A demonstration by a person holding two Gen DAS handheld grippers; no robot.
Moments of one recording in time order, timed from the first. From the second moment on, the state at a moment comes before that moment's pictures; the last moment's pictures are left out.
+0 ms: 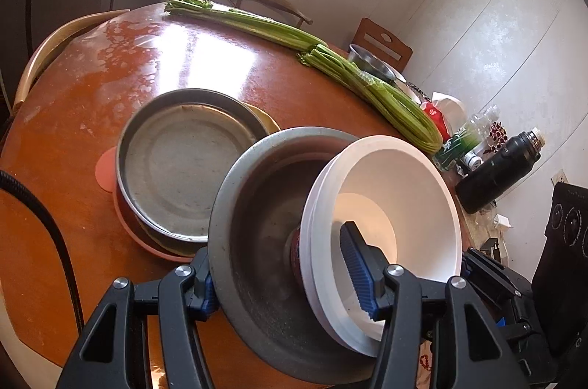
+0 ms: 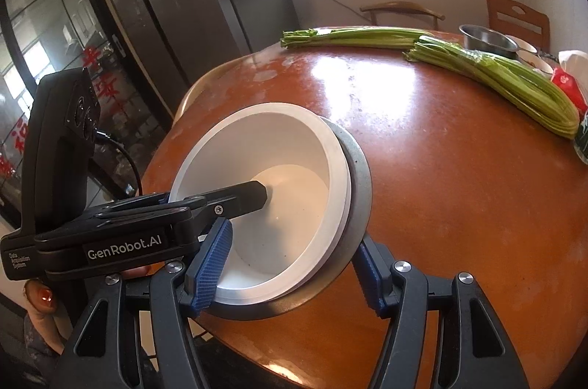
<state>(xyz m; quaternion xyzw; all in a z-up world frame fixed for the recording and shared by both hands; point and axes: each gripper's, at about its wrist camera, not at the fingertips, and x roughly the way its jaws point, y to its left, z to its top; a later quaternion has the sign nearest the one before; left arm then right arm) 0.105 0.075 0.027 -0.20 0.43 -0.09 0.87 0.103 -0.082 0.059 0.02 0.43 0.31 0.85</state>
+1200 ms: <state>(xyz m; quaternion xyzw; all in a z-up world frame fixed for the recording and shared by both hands) 0.151 0.158 0.012 -0.22 0.44 -0.05 0.87 0.160 0.008 0.044 -0.01 0.45 0.33 0.83</state>
